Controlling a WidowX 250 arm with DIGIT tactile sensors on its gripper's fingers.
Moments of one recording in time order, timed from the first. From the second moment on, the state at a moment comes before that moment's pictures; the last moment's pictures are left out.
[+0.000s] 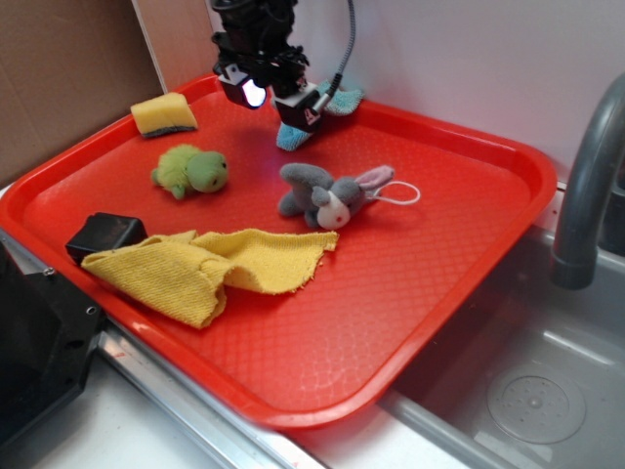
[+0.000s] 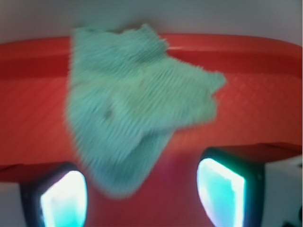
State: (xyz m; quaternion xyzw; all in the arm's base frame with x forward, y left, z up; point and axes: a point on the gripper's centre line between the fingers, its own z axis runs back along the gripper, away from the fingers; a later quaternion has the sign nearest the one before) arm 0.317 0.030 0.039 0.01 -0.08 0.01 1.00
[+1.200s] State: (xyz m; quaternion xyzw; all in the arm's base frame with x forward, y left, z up) arm 0.300 0.036 0.093 0.02 -0.06 -0.04 1.00
